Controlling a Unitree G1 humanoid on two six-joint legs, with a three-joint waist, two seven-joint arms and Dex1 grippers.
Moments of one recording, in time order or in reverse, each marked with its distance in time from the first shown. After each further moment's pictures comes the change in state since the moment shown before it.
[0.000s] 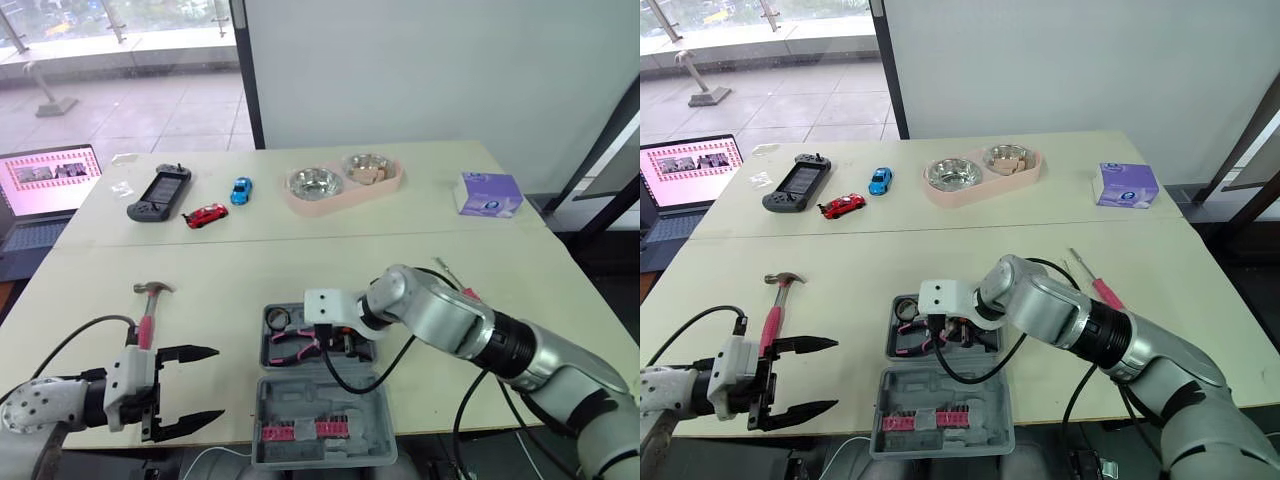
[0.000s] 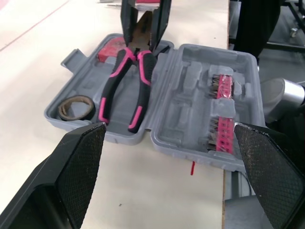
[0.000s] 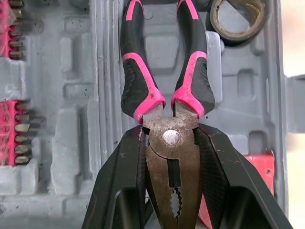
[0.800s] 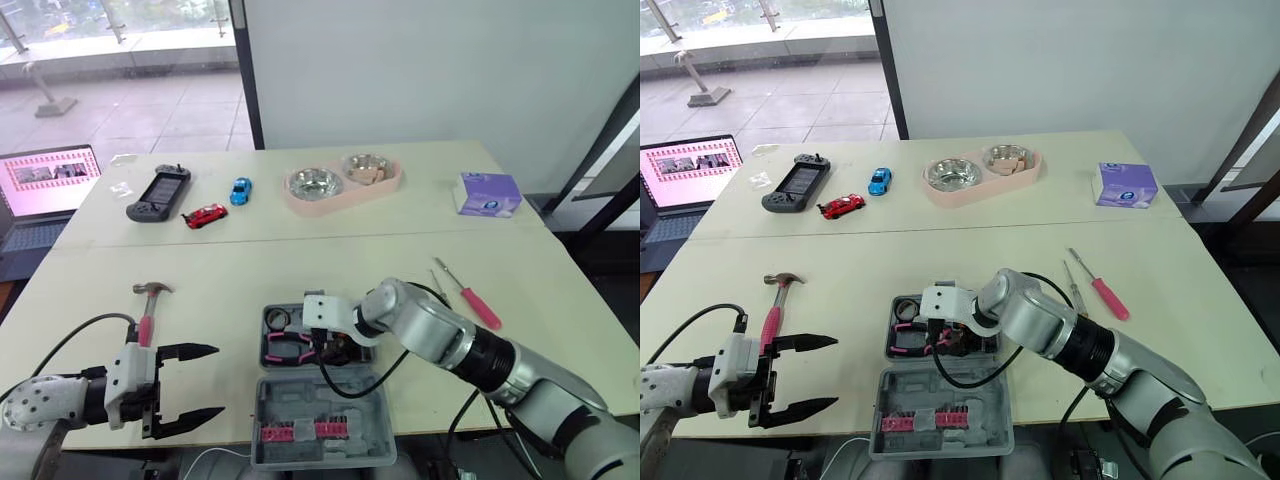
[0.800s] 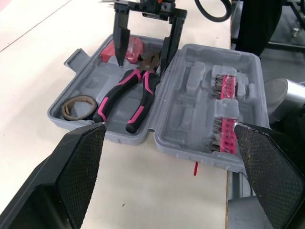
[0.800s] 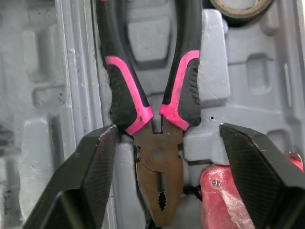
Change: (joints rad) left arm -0.012 0.004 0.000 0.009 0.000 0.005 0.010; right arm 0.112 0.091 -0.066 0.110 -0.074 -0.042 -0.023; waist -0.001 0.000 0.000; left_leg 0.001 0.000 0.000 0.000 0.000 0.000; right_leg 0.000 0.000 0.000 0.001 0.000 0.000
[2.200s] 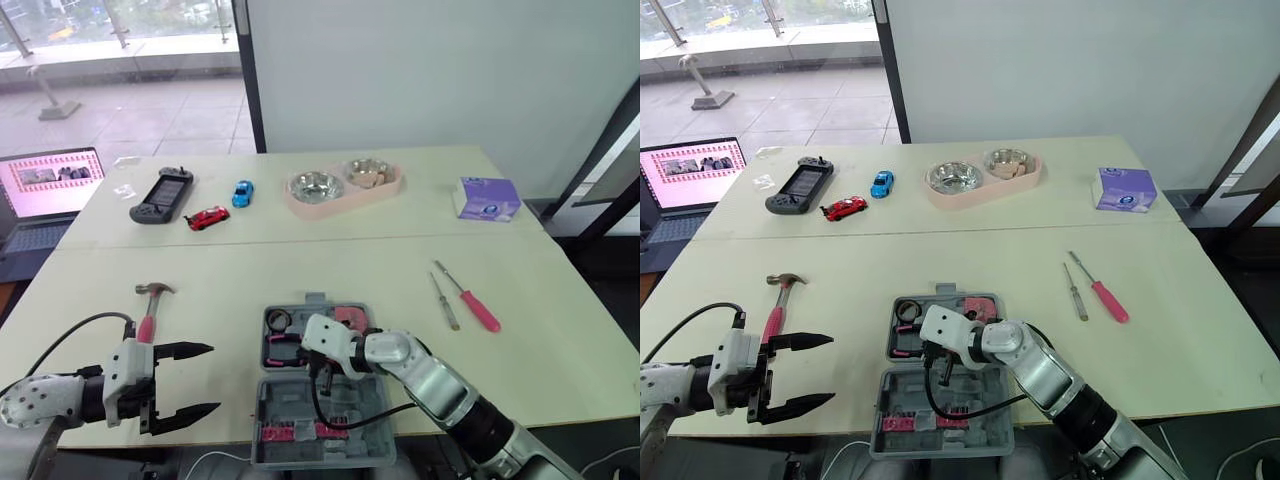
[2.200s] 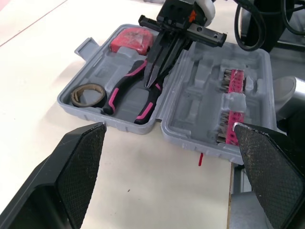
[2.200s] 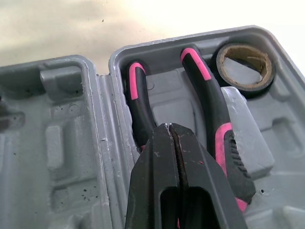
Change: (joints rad) left arm -0.005 0.020 0.002 0.020 0.001 0.031 0.025; right arm 0.418 0.129 -0.157 0.085 -0.106 -0.512 -0.208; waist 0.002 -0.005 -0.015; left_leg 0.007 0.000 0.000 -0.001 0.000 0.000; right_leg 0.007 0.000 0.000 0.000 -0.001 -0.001
